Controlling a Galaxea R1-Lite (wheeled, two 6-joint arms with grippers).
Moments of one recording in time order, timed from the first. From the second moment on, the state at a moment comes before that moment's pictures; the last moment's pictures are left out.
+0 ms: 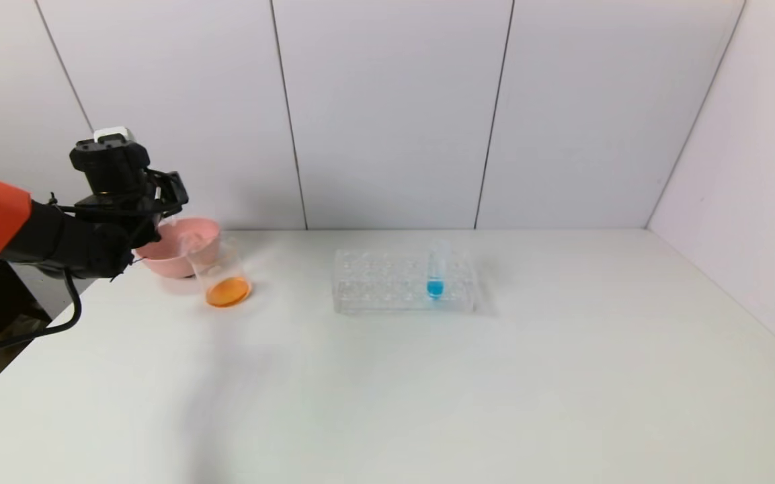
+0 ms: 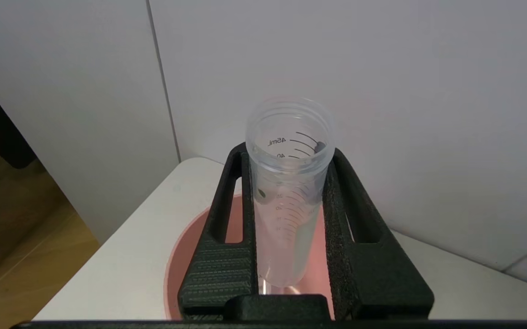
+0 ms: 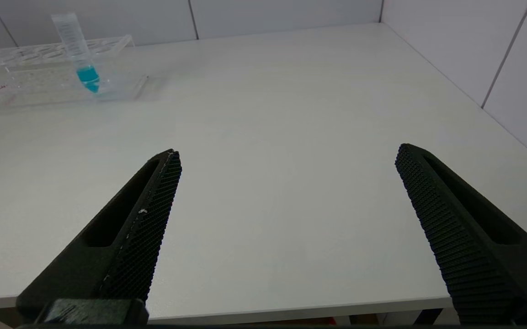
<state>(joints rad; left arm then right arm) 0.05 2.13 -1.34 -0.80 0.36 -0.12 0.00 0.00 0.00 -0.01 -0.04 0.10</state>
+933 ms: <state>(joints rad) 0.05 2.27 -1.46 -0.74 0.37 -0.11 0.00 0.00 0.00 -0.01 -0.04 0.10</state>
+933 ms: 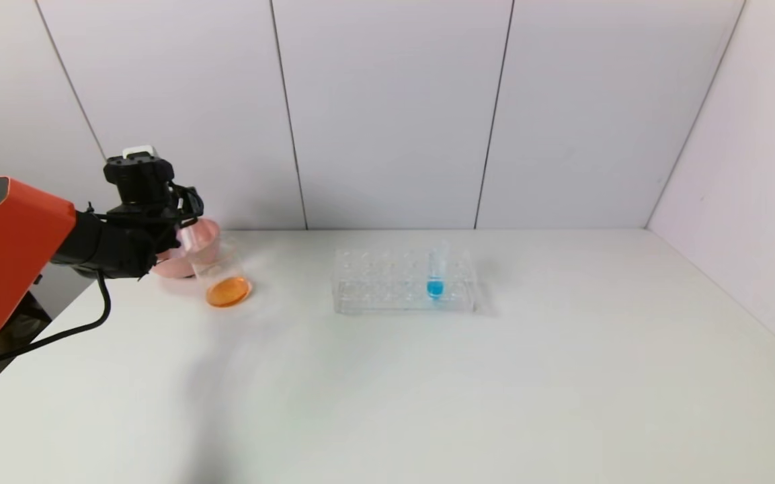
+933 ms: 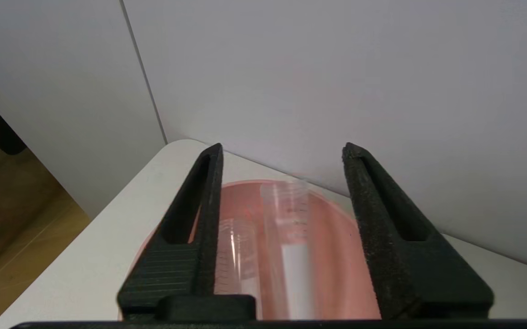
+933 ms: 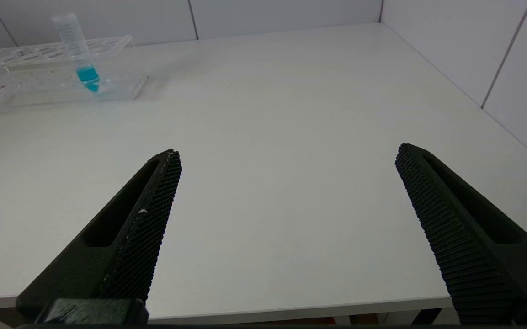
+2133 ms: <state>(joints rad) -0.09 1.83 -1.04 -0.86 0.03 -0.09 0.00 0.00 0.00 -0.01 -0.04 0.10</state>
